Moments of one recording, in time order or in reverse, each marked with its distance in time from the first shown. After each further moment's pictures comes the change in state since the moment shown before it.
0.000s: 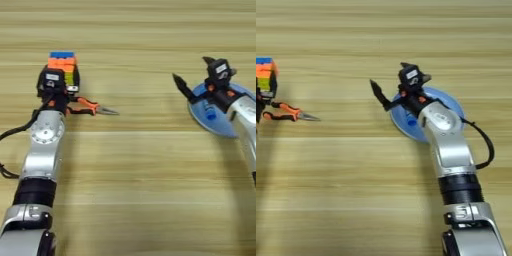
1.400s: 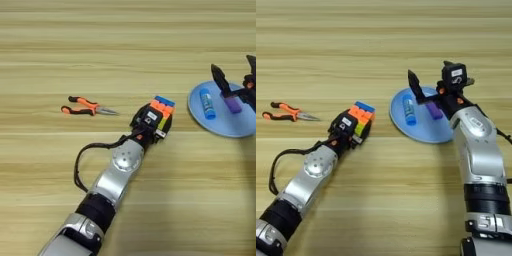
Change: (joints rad) left arm 0.000 -0.253 -0.429 0.261 0.131 -0.037 -0.078; right arm 0.072 -0.071 -0.124 -0.041 0.123 0.007 -0.092
